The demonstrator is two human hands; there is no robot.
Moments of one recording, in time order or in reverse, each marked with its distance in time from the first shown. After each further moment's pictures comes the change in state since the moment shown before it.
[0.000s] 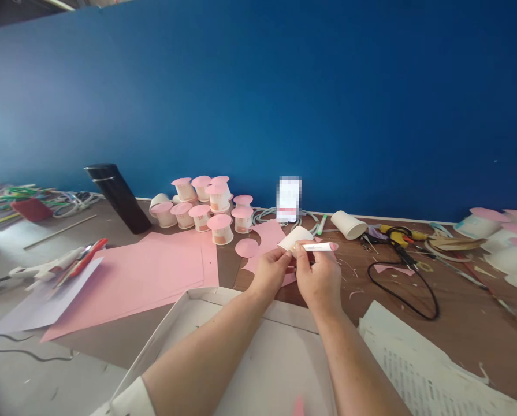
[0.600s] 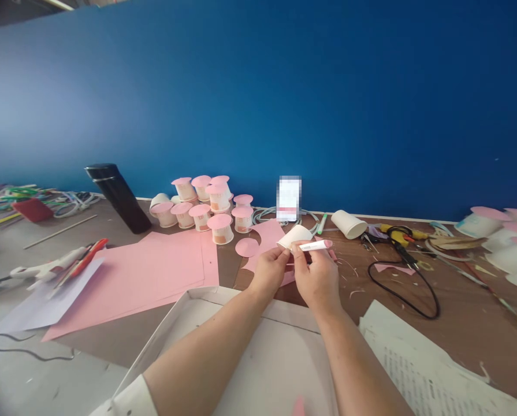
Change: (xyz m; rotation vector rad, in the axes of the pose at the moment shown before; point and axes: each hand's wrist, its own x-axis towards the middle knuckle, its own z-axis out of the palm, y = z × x) left_hand 0.000 0.003 0.001 -0.061 -0.001 0.008; right_hand -0.001 0.000 0.001 0.027 -0.053 -0.036
